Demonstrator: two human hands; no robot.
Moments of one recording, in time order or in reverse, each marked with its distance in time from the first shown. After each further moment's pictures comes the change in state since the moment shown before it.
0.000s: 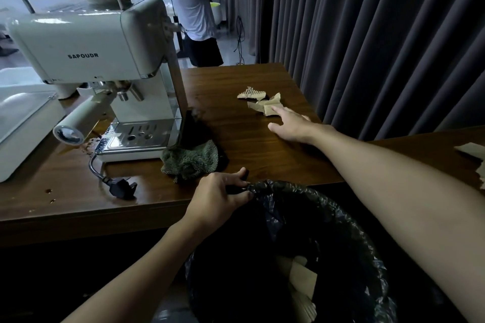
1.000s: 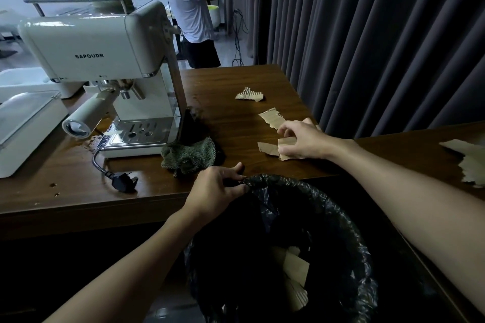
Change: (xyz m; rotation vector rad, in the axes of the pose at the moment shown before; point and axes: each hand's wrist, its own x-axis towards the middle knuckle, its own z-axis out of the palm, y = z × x) left_hand -0.003 0.008 -0.002 0.016 0.020 0.013; right_hand -0.064 0.026 -0.004 0.035 0.028 -0.141
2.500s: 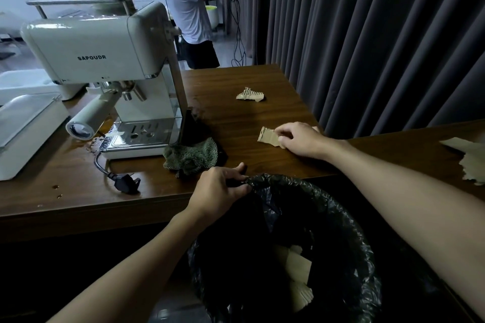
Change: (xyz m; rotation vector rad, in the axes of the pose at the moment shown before) left_hand 0.000 0.000 -0.001 -0.008 0.000 0.001; right_hand 0.012 -0.008 0.010 -0.068 0.064 0.032
